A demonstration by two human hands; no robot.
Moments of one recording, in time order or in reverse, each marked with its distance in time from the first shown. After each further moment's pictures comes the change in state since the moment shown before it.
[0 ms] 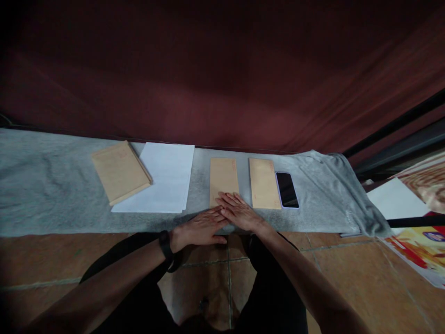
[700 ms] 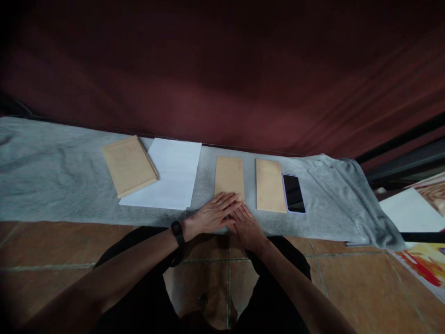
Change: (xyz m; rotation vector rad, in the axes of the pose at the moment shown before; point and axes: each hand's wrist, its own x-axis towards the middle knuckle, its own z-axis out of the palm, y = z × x) left_hand 0.020 -0.009 -0.001 0.266 0.208 -0.125; right_hand -0.035 -0.012 0.047 -0.277 0.328 -0.058
